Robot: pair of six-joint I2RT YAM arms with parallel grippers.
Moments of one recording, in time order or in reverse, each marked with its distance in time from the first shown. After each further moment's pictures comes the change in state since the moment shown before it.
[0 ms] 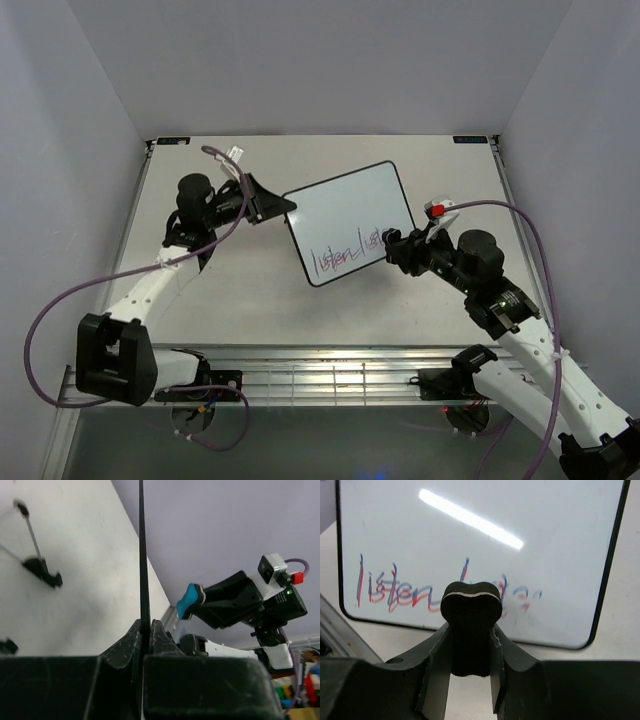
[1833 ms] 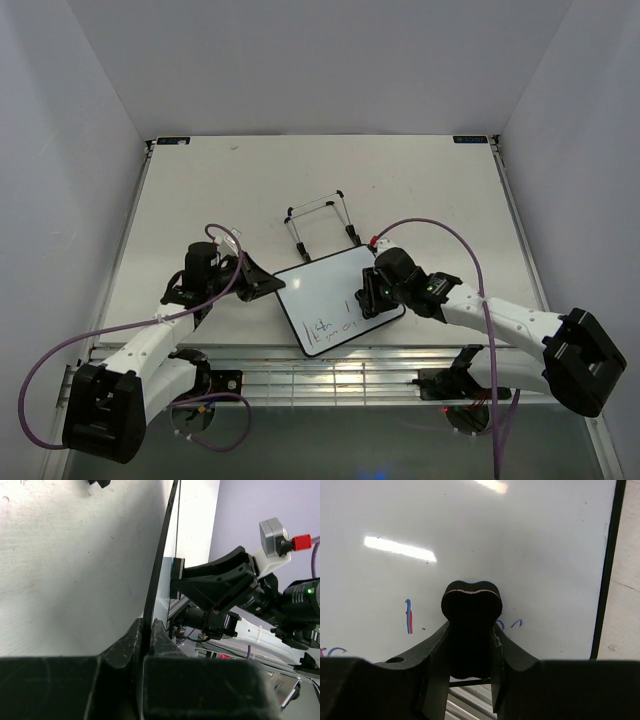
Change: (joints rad) left arm -0.012 -0.357 -0.578 -0.316 -0.144 -0.059; right arm 0.304 0.457 -0.101 -0.056 0.159 0.350
